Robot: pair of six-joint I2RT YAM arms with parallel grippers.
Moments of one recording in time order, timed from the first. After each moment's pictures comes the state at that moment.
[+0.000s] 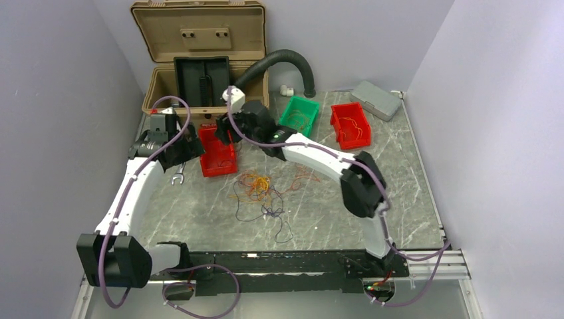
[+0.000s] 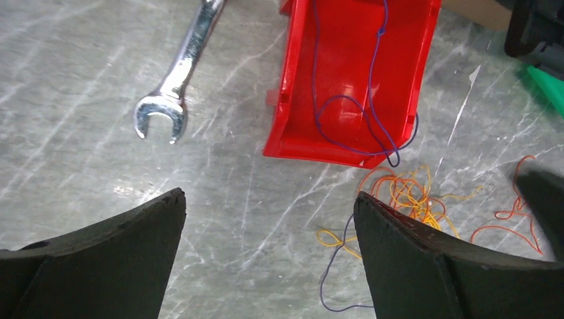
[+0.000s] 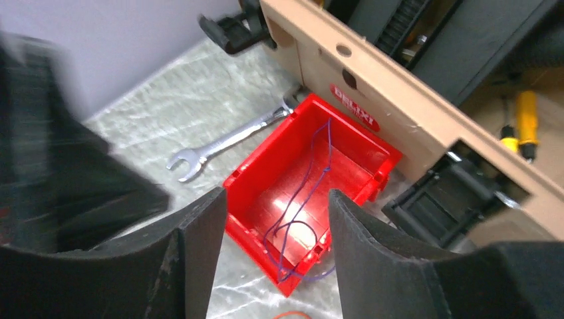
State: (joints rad) left arm -0.05 1.19 1.10 -0.75 -0.09 -0.43; right arm 0.87 2.10 1.79 0.02 -0.11 0.14
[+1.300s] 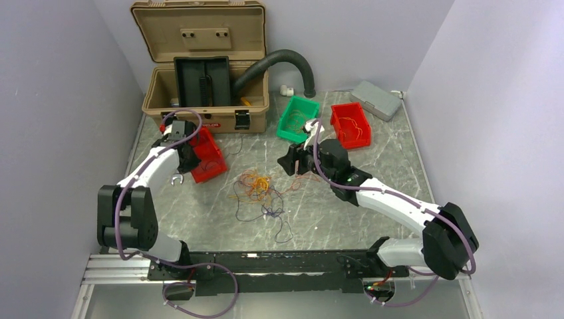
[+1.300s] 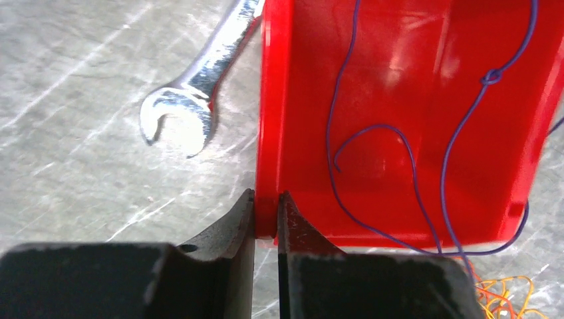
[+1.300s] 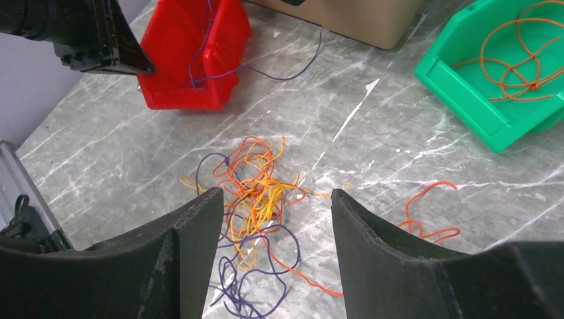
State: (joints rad) left arm -0.07 1.49 0.99 -0.57 -0.28 -0.61; right arm 0.71 1.26 0.76 0.23 -0.09 0.30
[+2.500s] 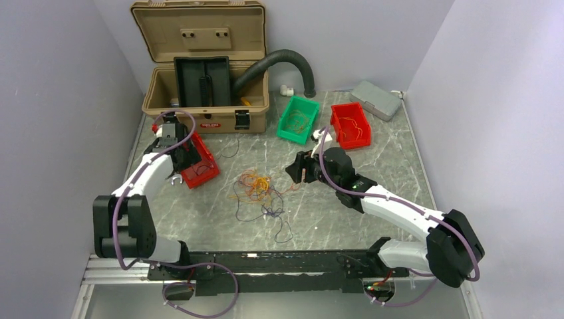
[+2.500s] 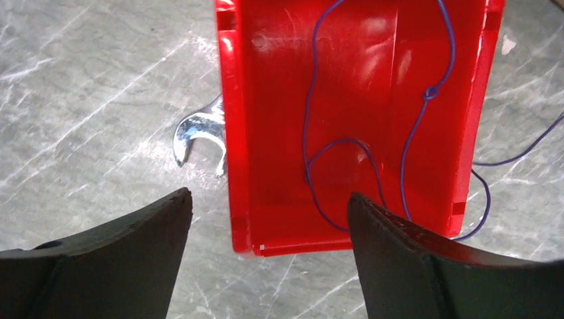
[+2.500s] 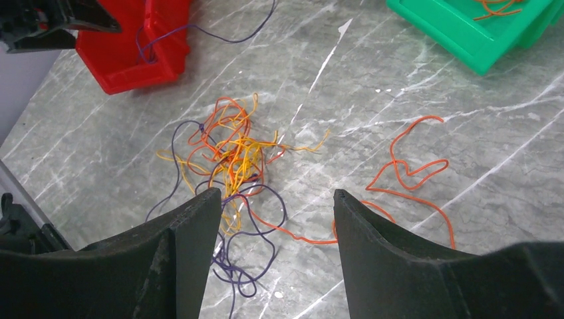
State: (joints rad) left arm 0.00 1.38 0.92 -0.52 -0.29 -0.54; right arm 0.68 1.19 0.65 0.18 -0.04 0.38
